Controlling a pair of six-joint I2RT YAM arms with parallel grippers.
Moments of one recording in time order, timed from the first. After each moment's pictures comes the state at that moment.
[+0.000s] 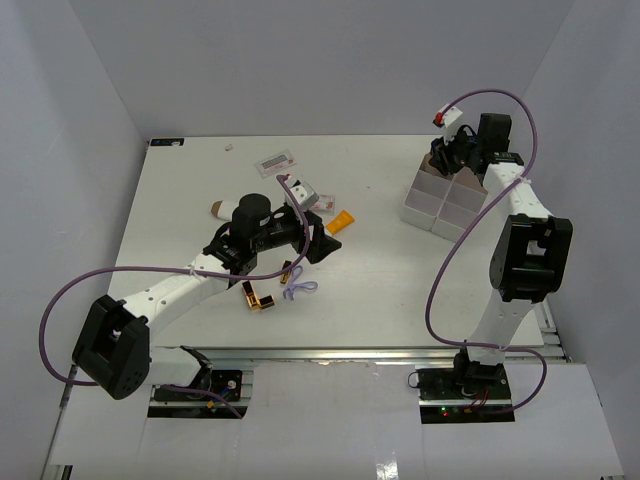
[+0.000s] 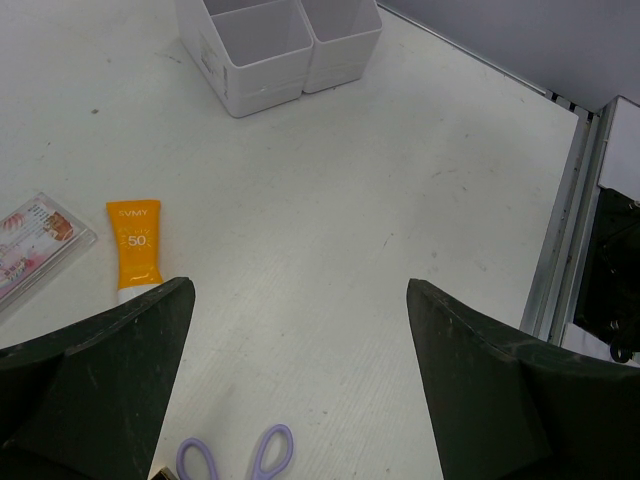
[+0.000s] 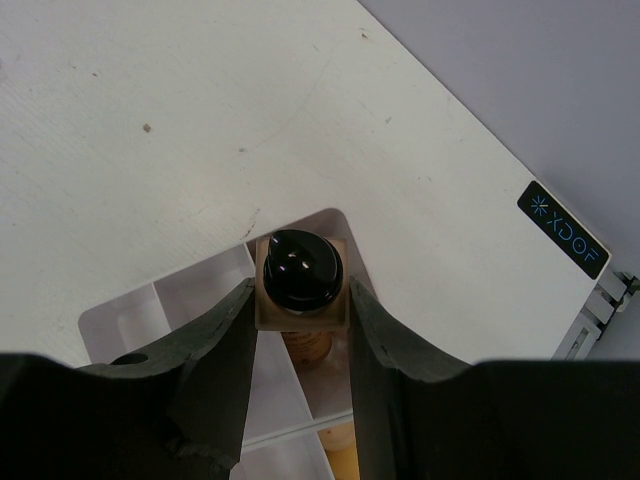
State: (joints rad) left arm -0.62 1.31 0.85 0.24 0.49 -0.06; right arm -0.05 1.88 1.57 -0.28 -0.57 -0.63
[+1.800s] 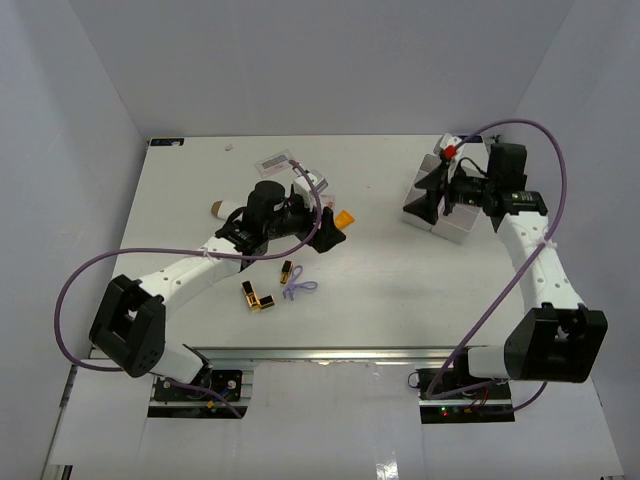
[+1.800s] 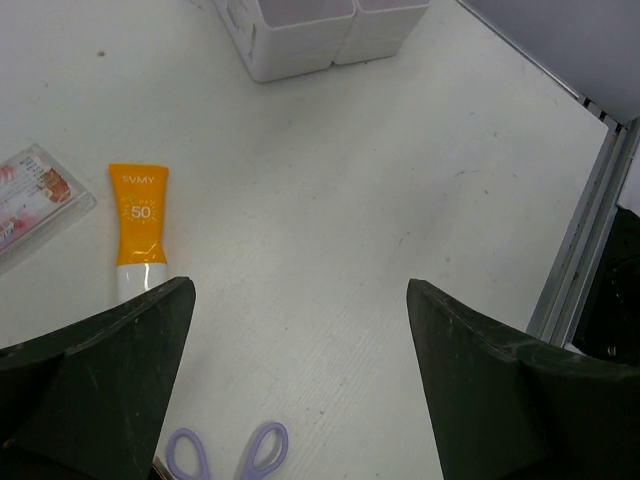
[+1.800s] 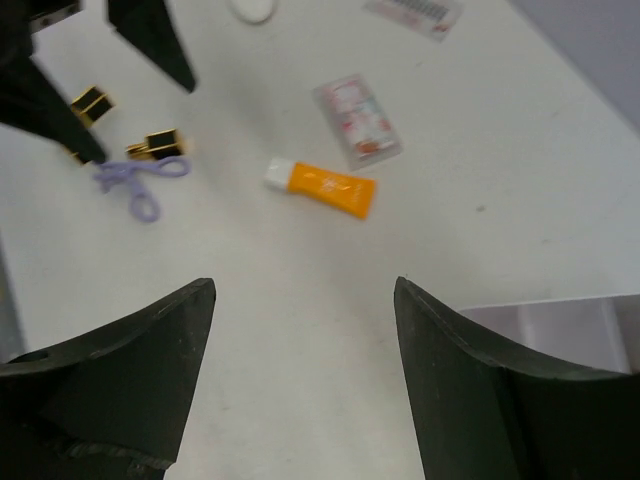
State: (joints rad) left arm -0.62 1.44 0.98 0.10 0.42 -0.12; right arm -0.01 1.35 1.22 -0.49 -1.03 -0.56
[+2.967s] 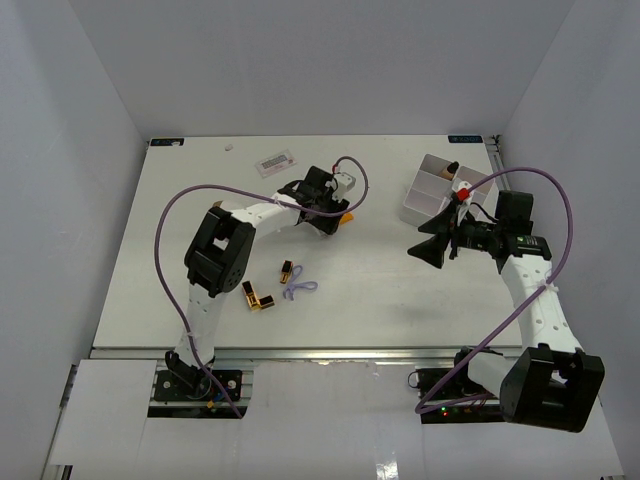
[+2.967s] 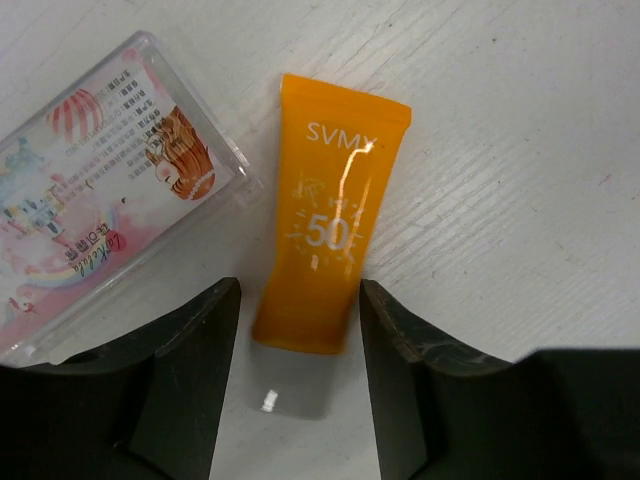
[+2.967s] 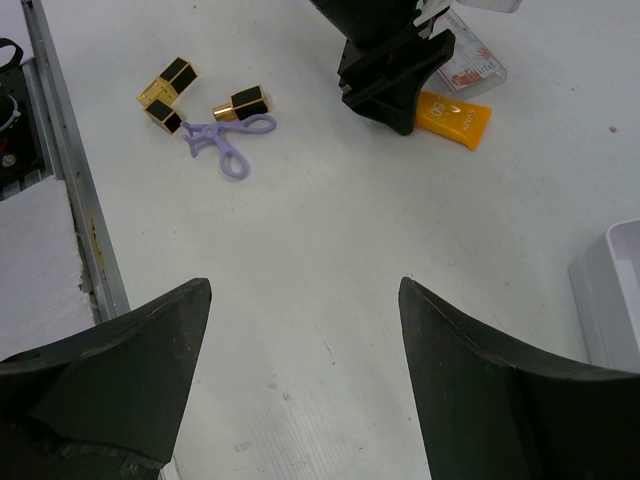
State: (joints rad) left arm -0.60 2.18 1.60 -0.29 0.10 0.08; right arm -0.10 1.11 0.87 -0.53 -1.18 -0.55
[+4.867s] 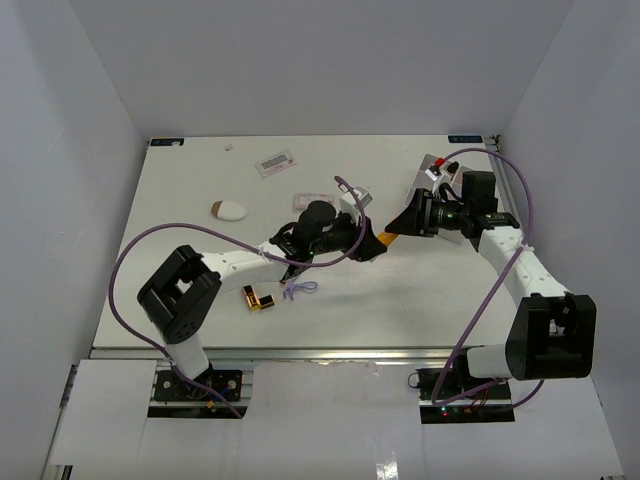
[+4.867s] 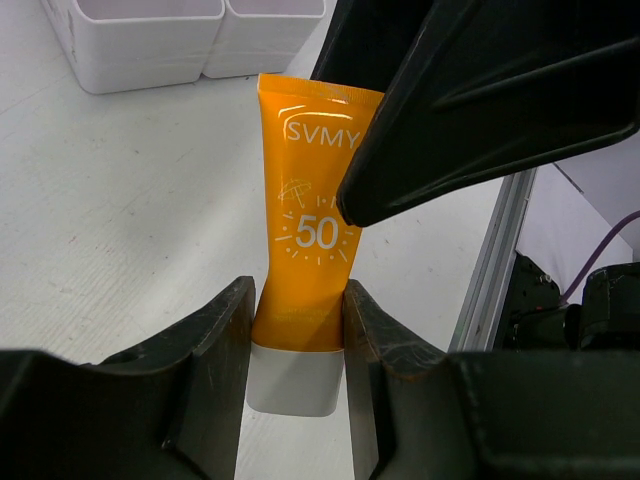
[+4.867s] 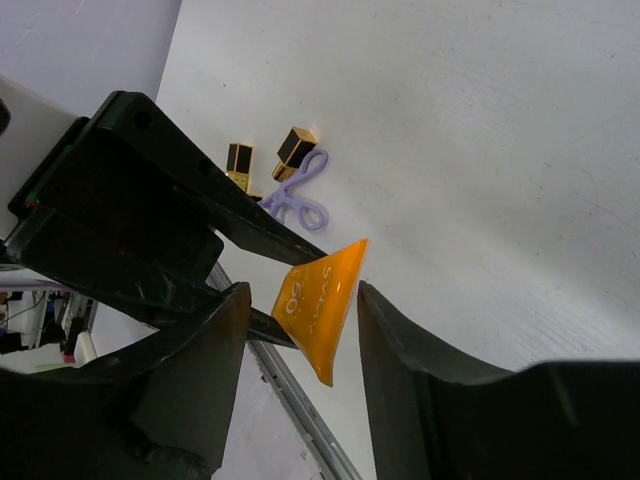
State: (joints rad) left arm -0.84 1.72 1.05 0.42 0.34 -0.40; right arm 0.08 1.35 0.96 -0.31 -0.95 0.28
